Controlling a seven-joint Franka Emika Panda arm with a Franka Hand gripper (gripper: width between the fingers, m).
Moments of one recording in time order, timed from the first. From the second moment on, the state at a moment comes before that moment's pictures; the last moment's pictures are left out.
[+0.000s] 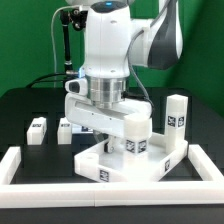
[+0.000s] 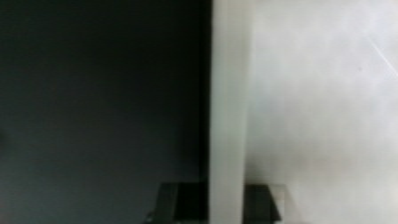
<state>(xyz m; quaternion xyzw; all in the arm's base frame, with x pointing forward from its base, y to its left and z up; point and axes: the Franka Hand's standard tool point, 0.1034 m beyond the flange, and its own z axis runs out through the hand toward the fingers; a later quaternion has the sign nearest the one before) 0.492 -0.034 0.006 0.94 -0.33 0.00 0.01</state>
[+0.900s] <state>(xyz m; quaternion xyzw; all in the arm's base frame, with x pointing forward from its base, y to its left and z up) 0.525 -0.041 0.012 1.00 0.02 0.01 0.03</state>
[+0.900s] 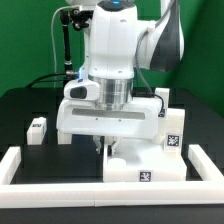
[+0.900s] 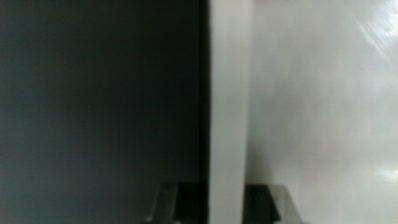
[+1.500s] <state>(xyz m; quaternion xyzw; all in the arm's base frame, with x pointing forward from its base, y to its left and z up) 0.550 -0.056 0.013 0.97 0.25 0.01 0.05</state>
